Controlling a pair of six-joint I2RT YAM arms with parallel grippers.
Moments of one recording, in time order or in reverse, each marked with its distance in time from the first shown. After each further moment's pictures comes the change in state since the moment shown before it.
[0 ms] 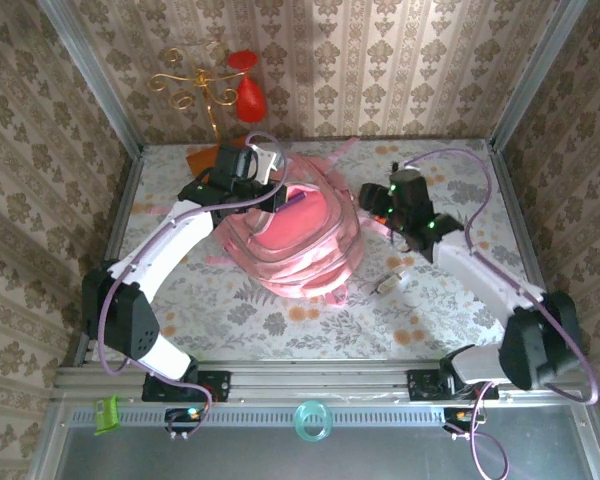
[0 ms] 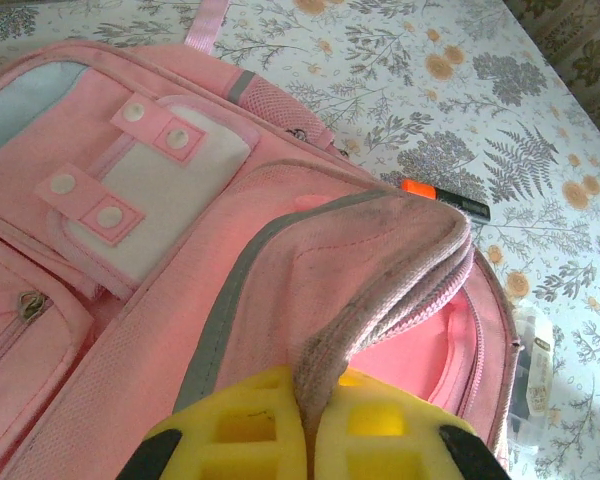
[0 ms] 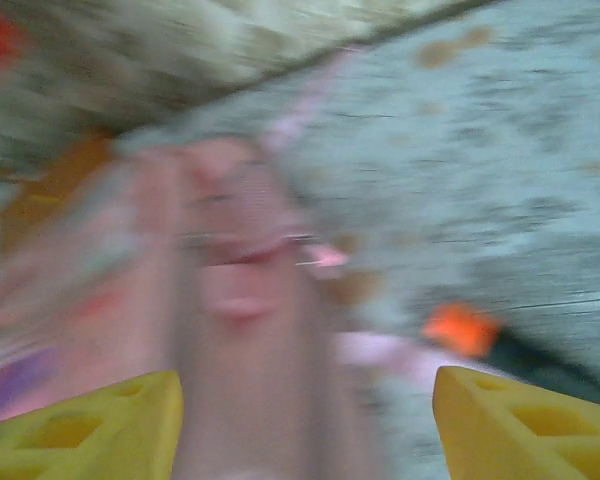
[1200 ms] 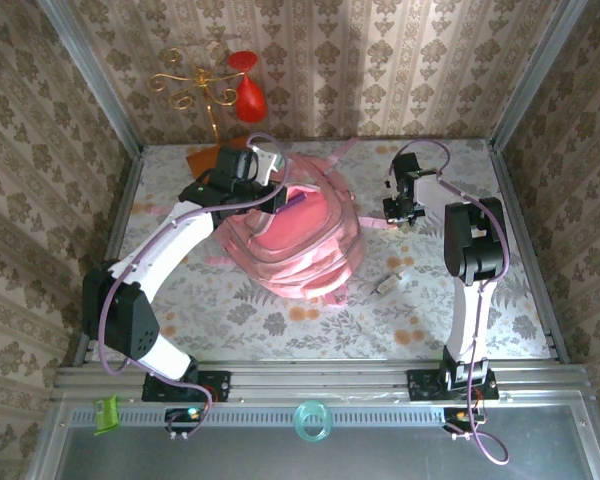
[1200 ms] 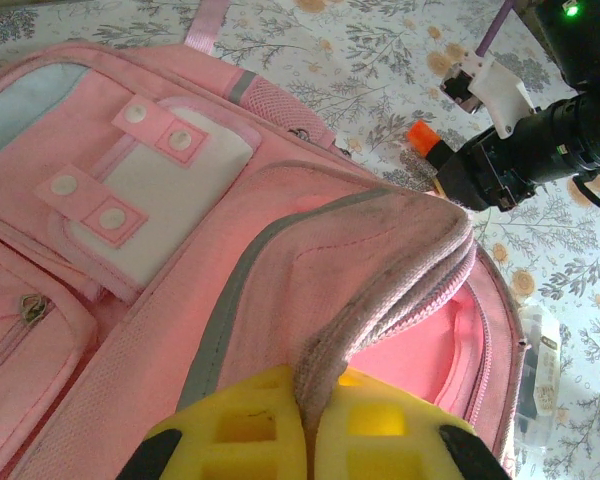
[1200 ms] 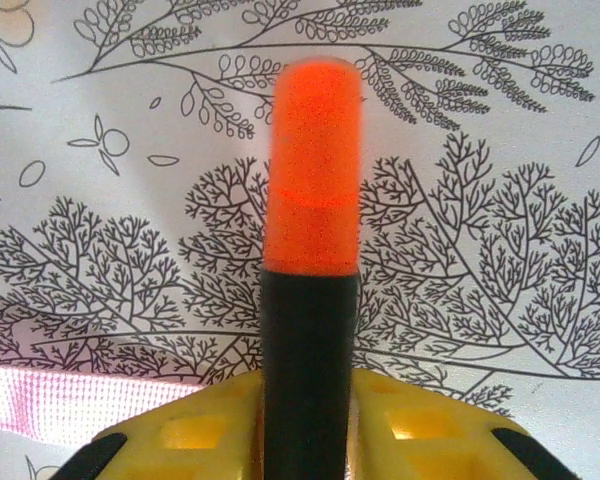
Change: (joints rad) left arm 0.000 0.000 -0.016 0.018 -0.003 0.012; right arm -0.216 0.686 0.479 -0.438 -0.112 -0.474
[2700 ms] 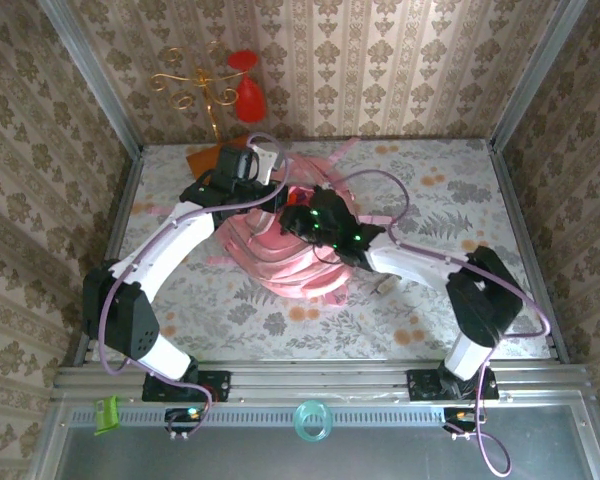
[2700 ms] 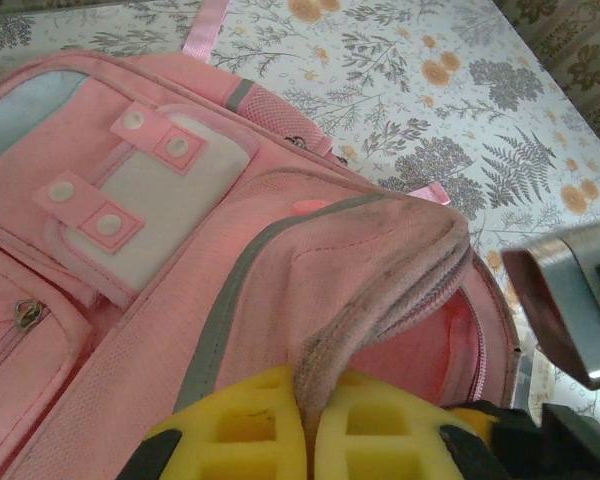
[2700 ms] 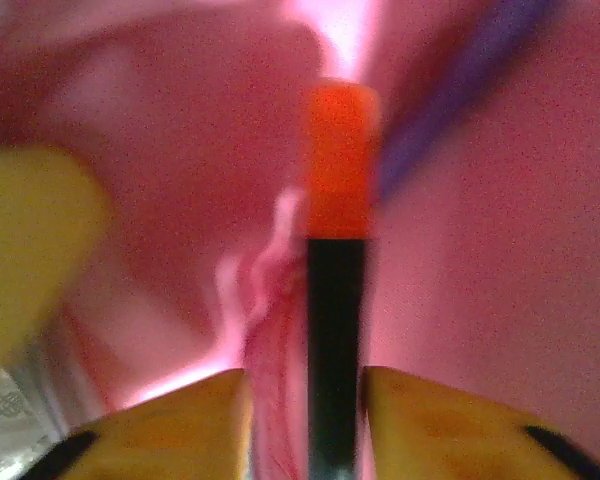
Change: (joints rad) left arm -0.005 0.000 -0.005 0.031 -0.010 -0.016; right arm 0.645 -0.388 -0.328 0.737 -0.036 1.081
